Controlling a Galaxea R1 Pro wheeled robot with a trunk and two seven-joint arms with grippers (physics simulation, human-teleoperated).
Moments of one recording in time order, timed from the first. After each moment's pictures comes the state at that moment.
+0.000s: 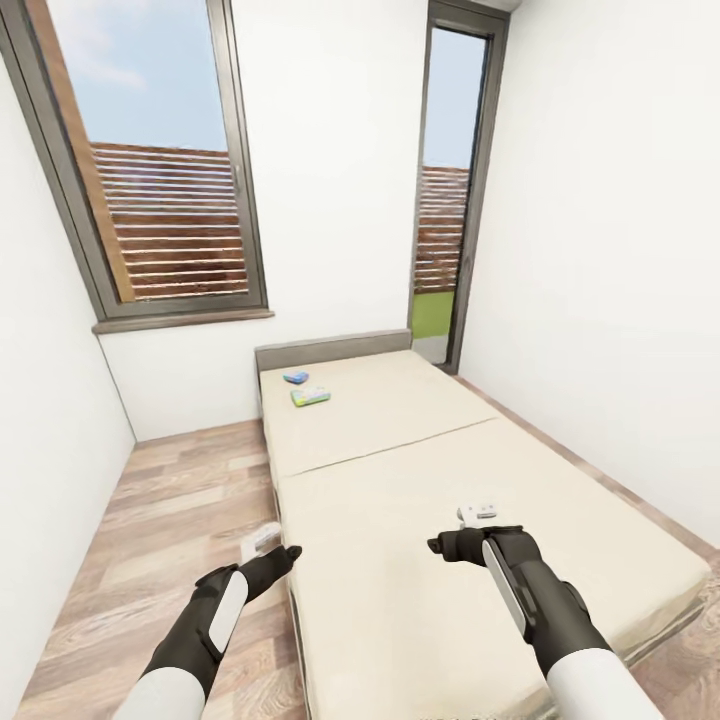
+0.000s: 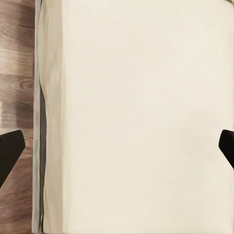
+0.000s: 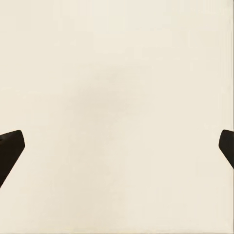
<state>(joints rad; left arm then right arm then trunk) -0.53 -0.15 0.29 -0.74 0.24 0.46 -0.03 -0.54 0.00 0.06 -0.99 0.00 0.76 0.14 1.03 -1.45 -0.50</state>
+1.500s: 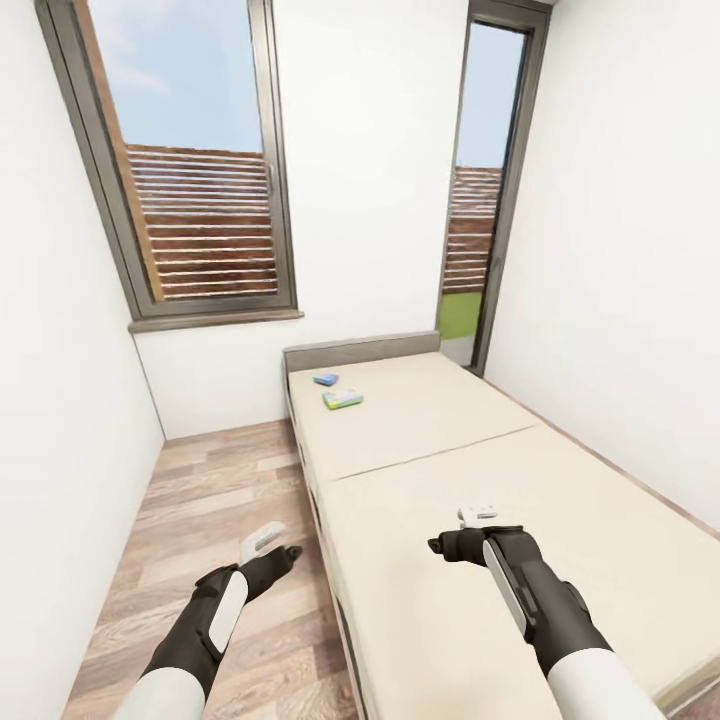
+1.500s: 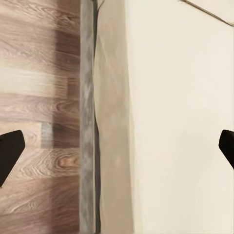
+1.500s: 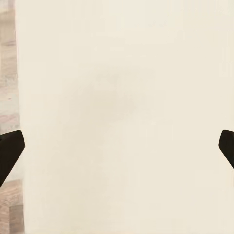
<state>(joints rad) -0.53 -0.15 0.29 -0.74 0.24 0.46 -0.03 -0.54 0.00 0.06 -0.99 0.00 0.76 0.14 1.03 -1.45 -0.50</state>
